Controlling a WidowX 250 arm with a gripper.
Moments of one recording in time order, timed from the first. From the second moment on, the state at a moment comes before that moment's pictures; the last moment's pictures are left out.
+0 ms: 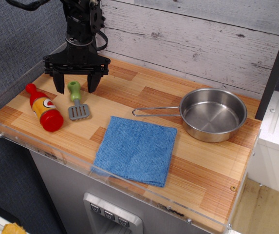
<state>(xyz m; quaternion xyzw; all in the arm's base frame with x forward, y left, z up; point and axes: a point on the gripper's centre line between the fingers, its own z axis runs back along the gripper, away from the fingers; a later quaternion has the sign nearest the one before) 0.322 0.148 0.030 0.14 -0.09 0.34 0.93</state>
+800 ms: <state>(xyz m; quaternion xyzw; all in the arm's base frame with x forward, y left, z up) 0.331 0.143 0.058 0.13 -0.12 0.29 0.94</state>
